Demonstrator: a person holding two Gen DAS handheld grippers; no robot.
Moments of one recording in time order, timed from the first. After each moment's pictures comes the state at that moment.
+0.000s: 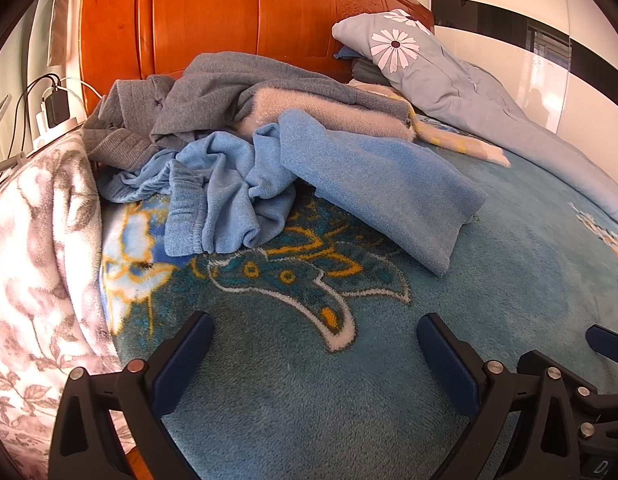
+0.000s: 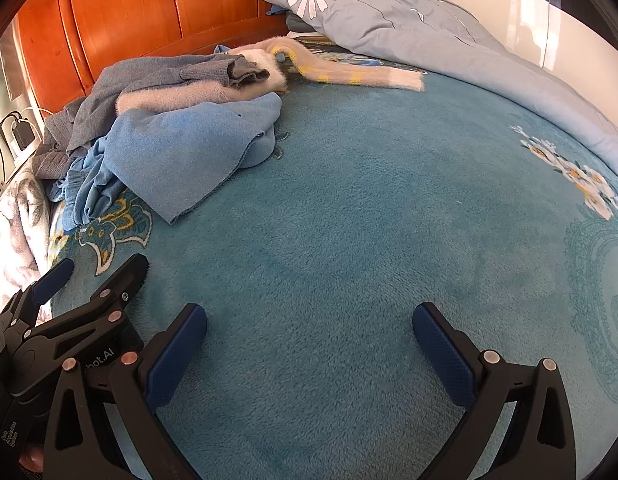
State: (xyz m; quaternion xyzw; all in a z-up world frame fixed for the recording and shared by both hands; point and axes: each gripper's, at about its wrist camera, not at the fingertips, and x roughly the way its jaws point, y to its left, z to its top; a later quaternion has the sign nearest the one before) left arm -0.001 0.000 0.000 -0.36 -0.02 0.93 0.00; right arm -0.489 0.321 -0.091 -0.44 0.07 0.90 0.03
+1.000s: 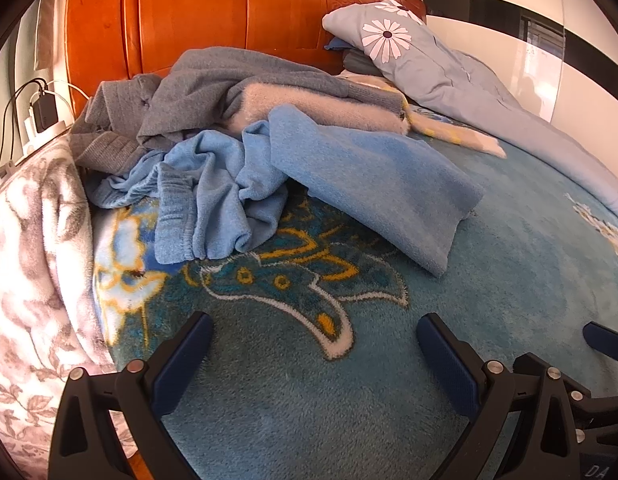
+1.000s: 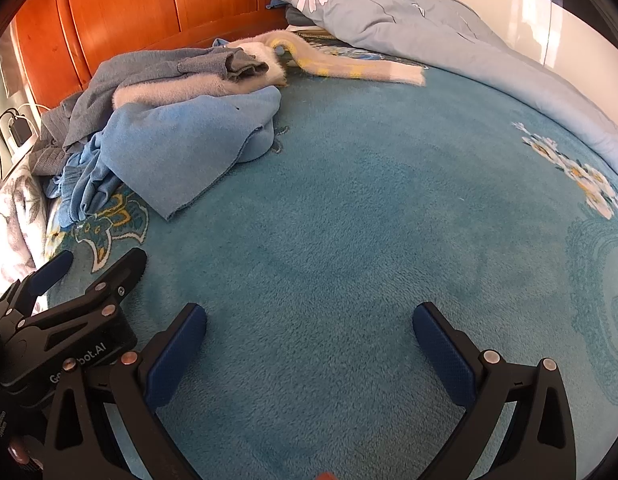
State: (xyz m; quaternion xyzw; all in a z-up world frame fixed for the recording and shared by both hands) left arm -0.001 0.001 -0.003 -0.37 -0.01 0.93 0.01; right arm -0.461 0.289 -0.082 -0.44 0.06 0.89 0.03
